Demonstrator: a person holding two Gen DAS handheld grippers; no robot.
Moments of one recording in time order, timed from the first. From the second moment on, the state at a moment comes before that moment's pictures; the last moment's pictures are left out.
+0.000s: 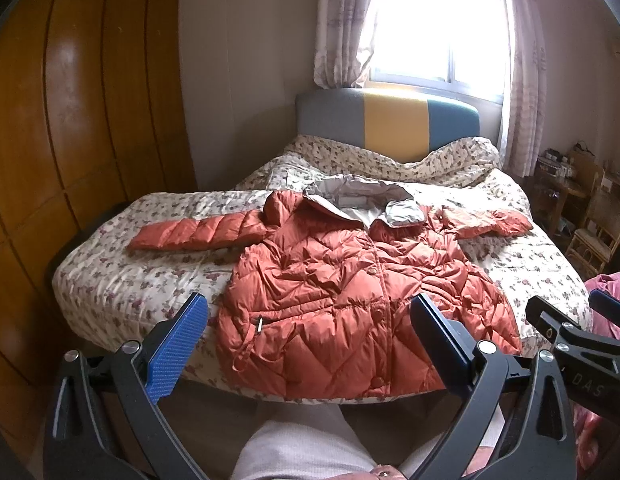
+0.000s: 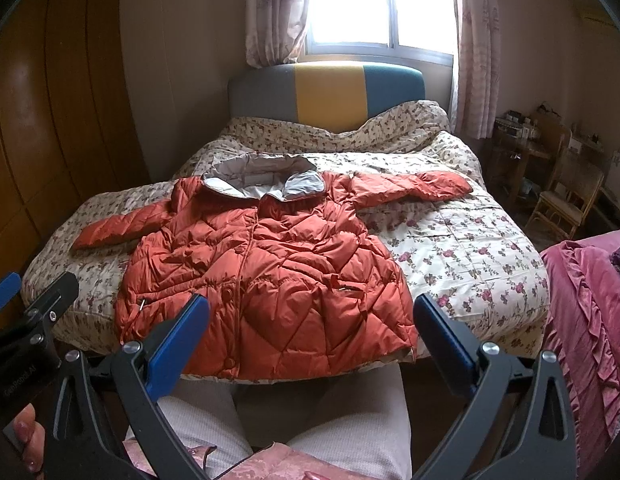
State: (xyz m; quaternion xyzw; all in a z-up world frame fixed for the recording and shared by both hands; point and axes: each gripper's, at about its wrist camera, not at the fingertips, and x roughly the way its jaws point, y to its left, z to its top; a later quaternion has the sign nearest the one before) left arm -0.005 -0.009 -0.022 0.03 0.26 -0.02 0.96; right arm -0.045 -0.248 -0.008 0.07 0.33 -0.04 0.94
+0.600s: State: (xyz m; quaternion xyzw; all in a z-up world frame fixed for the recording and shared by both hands) left arm -0.003 -0.008 -0.020 0.03 0.26 -0.02 0.96; right arm -0.044 -0.247 -0.011 0.07 0.33 -0.04 0.94
